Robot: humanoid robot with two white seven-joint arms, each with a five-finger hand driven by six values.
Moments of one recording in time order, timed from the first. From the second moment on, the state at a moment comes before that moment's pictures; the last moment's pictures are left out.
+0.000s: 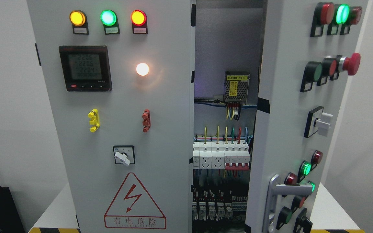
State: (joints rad) left arm 0.71 1.05 0.61 -1.11 1.56 -0.31 -0.84; right arm 0.13 0.12 0.08 -0.09 0.00 -0.01 0.17
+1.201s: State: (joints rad) left arm 0.30 1.40 0.45 -1.36 1.69 -0.15 -1.00; right arm 0.13 0.12 0.08 -0.09 0.00 -0.01 0.17
